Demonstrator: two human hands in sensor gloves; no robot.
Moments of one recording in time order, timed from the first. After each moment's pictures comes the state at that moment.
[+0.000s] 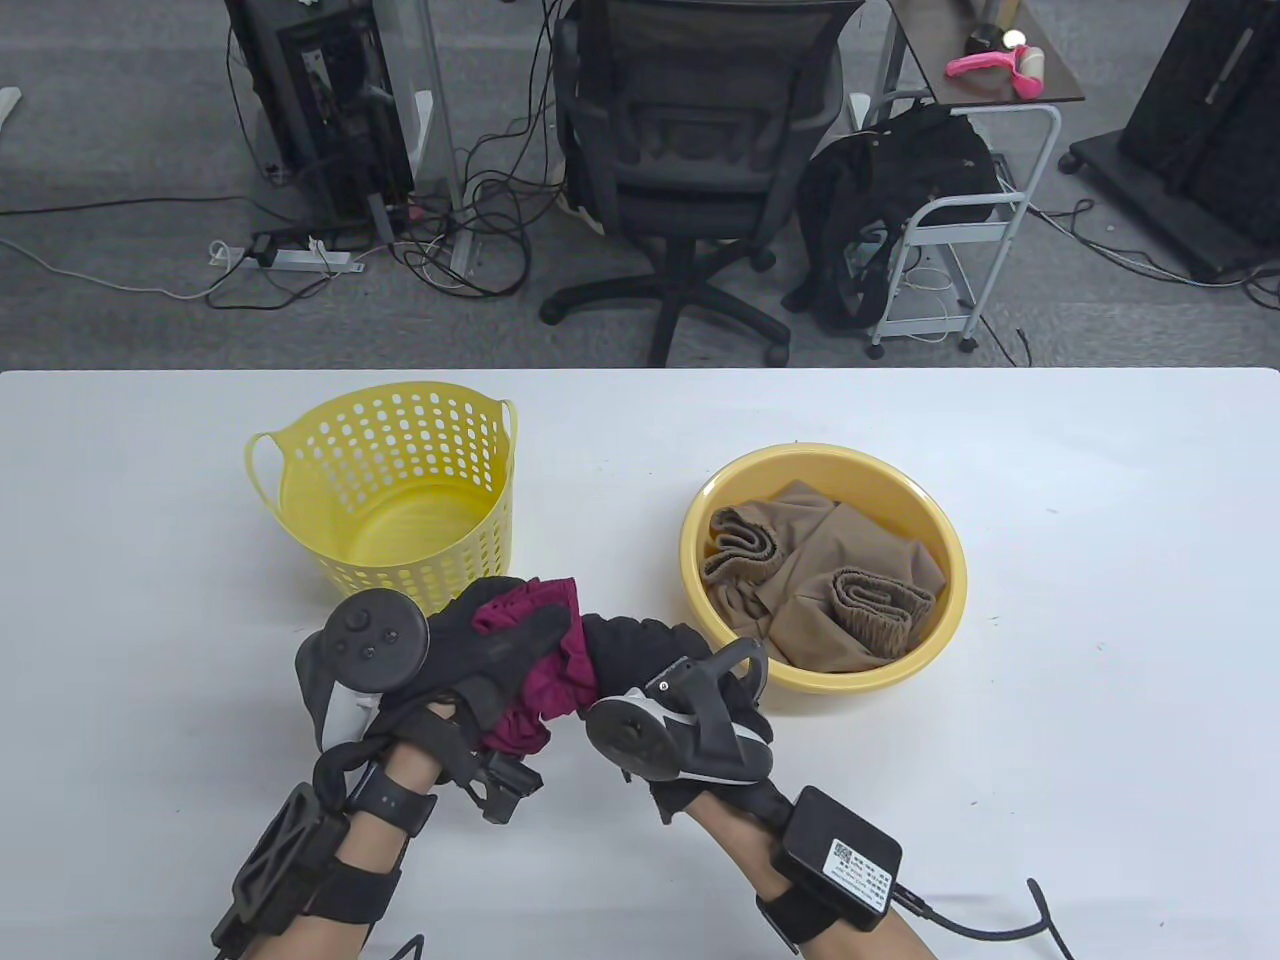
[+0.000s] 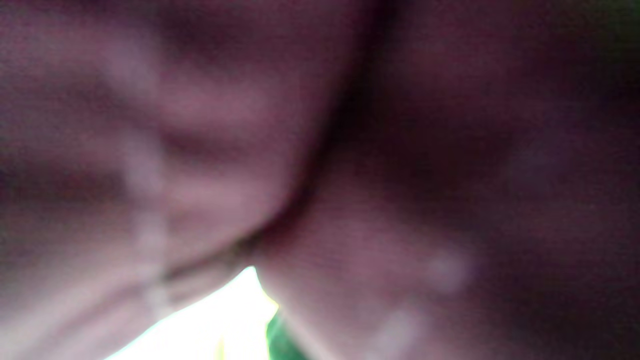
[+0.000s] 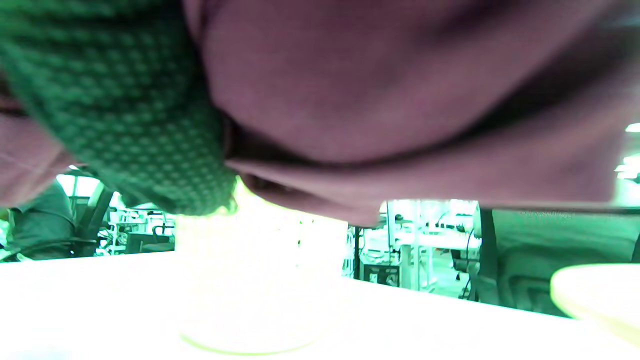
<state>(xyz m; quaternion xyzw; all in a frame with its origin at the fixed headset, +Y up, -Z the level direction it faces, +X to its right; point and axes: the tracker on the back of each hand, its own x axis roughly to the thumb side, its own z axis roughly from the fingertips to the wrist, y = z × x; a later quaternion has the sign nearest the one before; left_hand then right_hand) -0.203 -0.640 -0.309 0.01 -0.11 0.47 0.88 -0.009 -0.626 -0.275 0.30 -0.23 0.92 0.07</state>
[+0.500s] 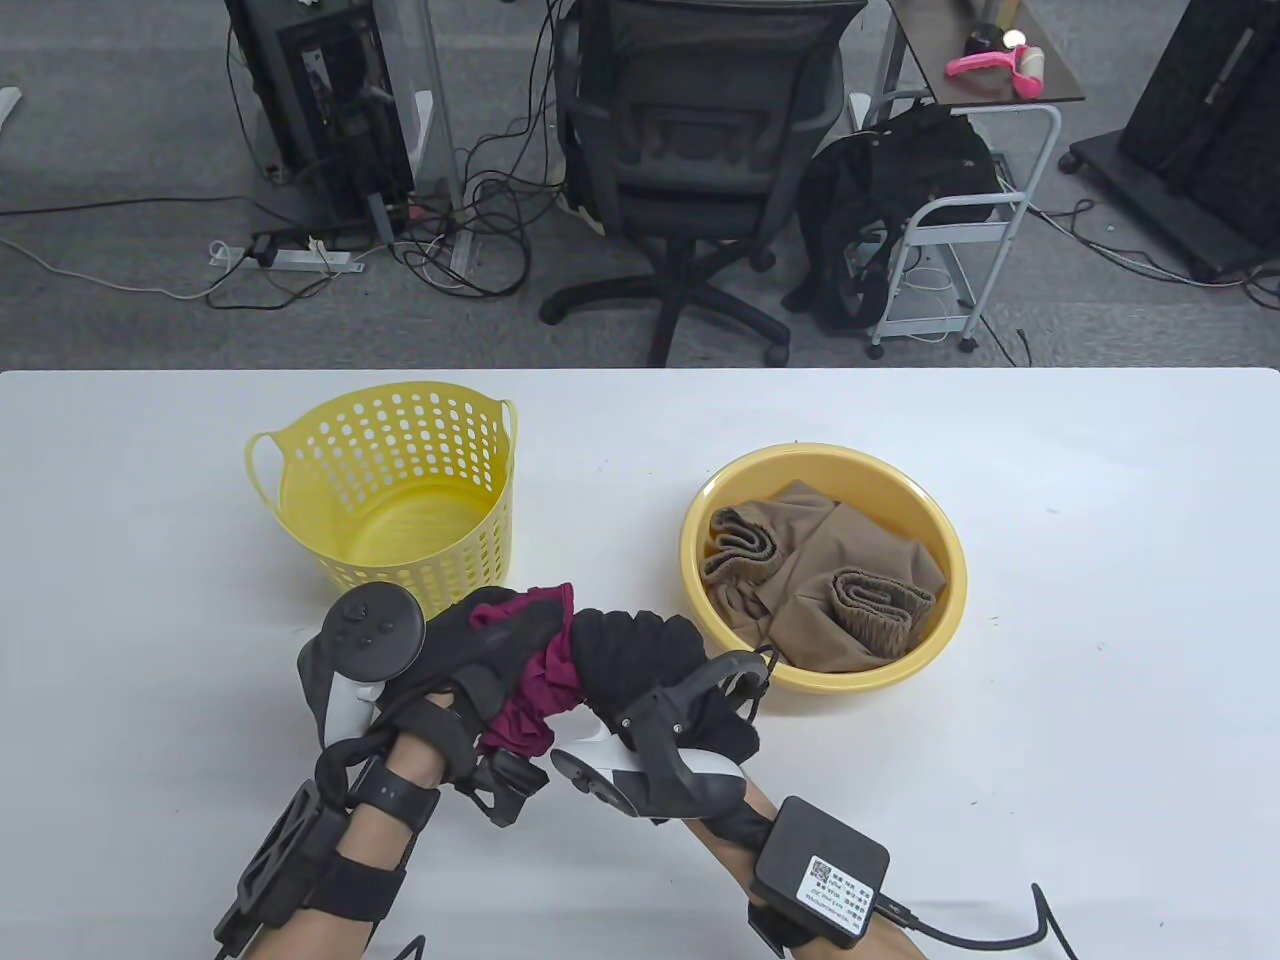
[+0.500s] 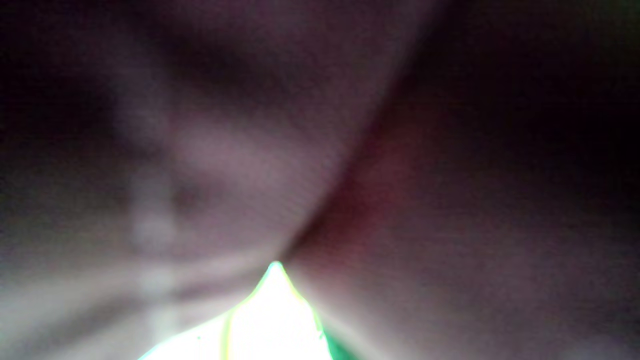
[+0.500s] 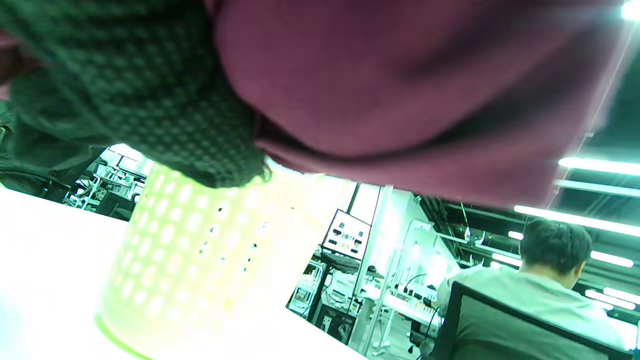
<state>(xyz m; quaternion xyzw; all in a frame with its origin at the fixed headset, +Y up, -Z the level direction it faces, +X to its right) -0.202 -0.646 -0.310 -0.03 -0.07 0.51 0.86 -0.022 -0.625 -0.262 0.30 -0.32 0.90 -0.08</state>
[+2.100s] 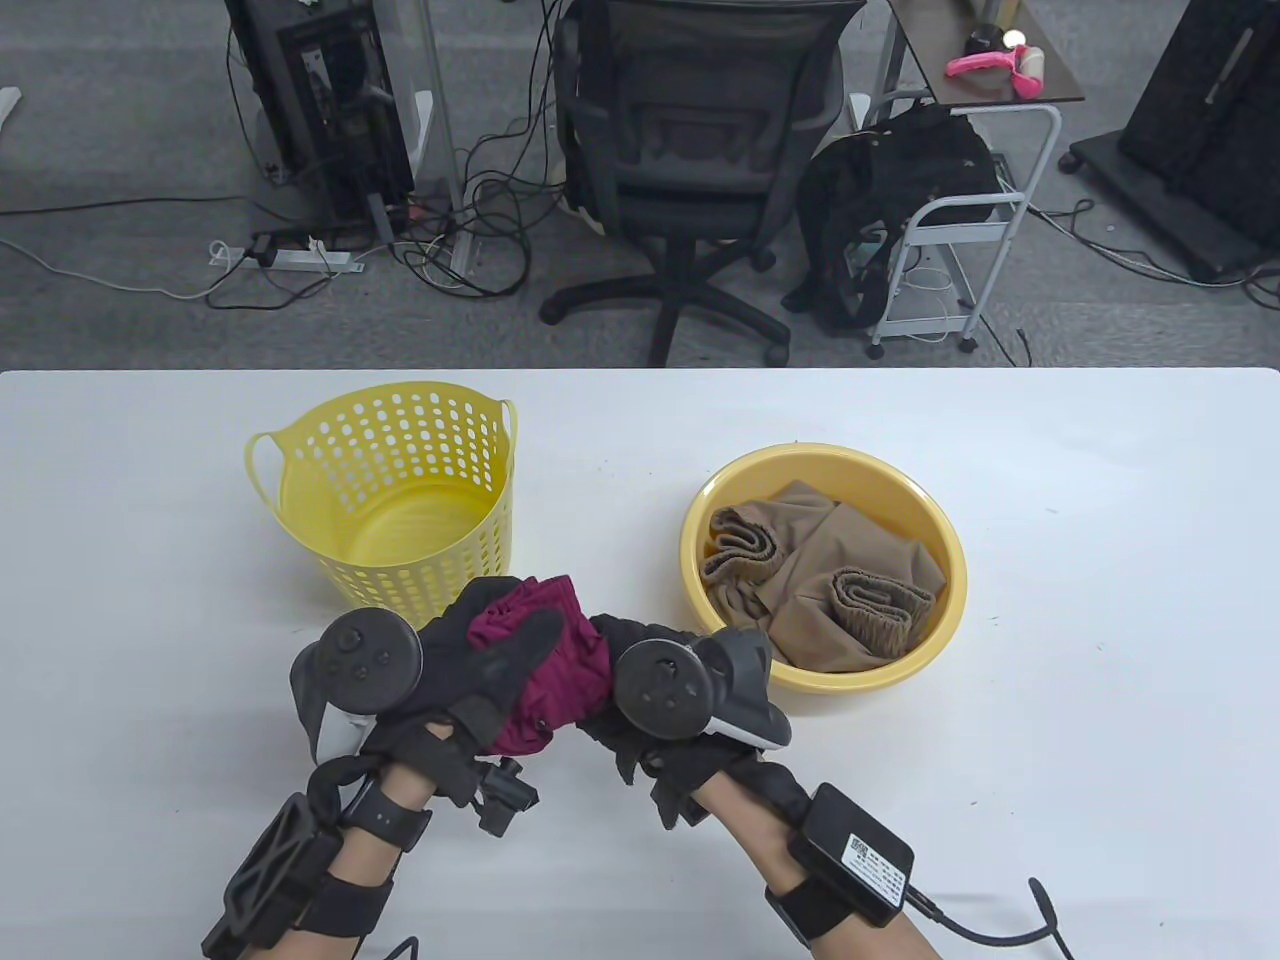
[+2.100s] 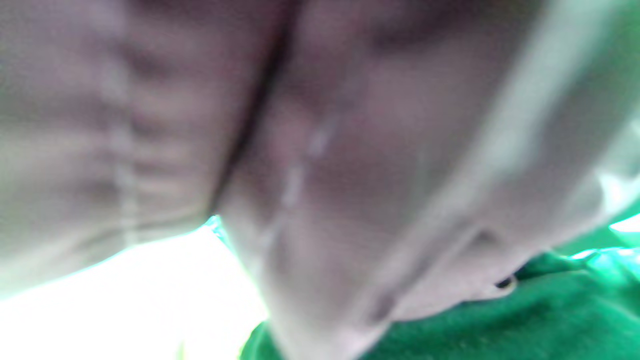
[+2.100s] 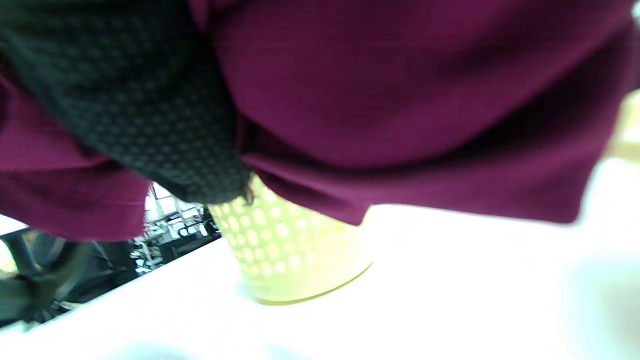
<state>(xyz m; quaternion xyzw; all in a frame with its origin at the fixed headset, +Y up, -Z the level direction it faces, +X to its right) -0.202 -0.635 -0.298 0.05 -0.18 0.48 0.86 0.009 -0.630 -0.296 0.28 -0.05 0.93 0.25</state>
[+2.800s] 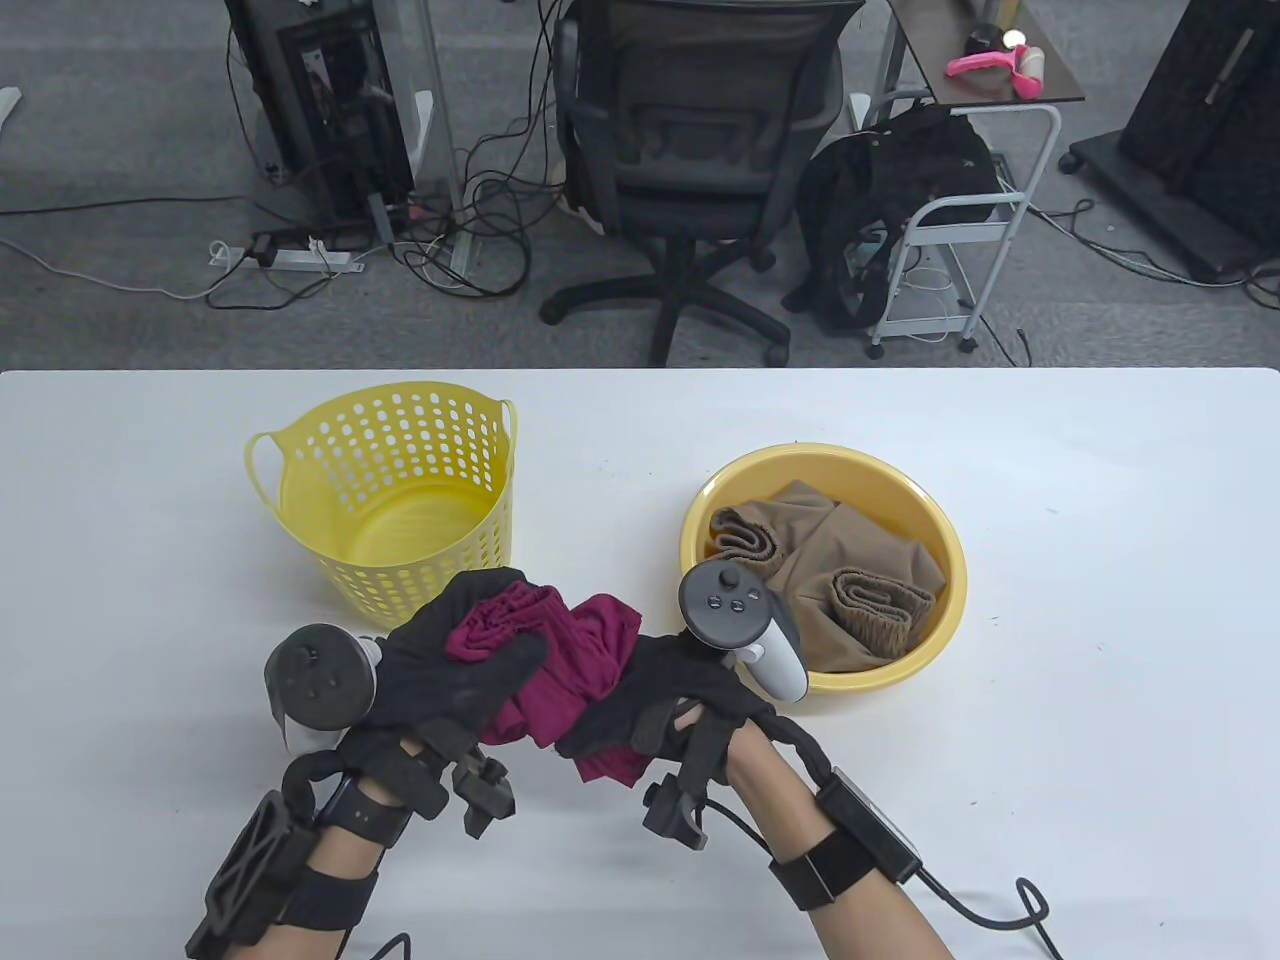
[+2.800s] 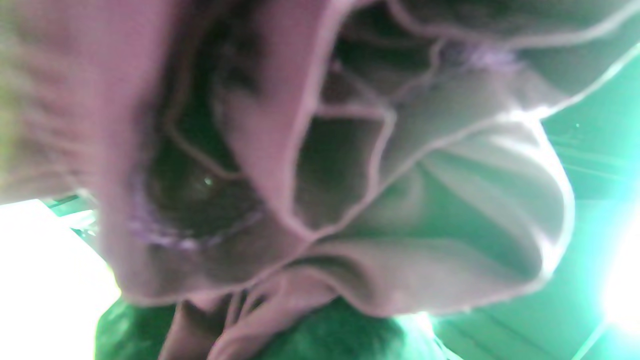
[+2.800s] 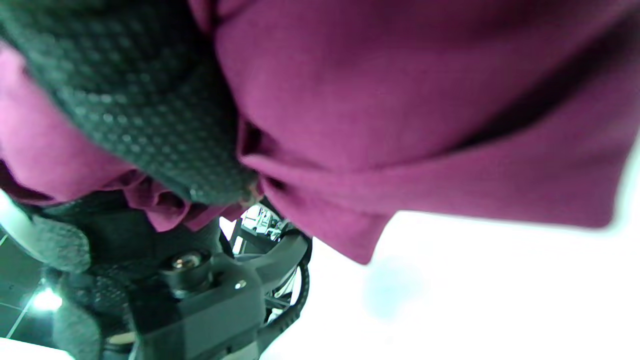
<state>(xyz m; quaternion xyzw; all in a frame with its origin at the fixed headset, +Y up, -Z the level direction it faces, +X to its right) -0.209 -0.613 -0.290 0.11 -0.31 0.51 0.79 0.015 -0.663 -0.323 0.26 0.24 0.75 0.55</state>
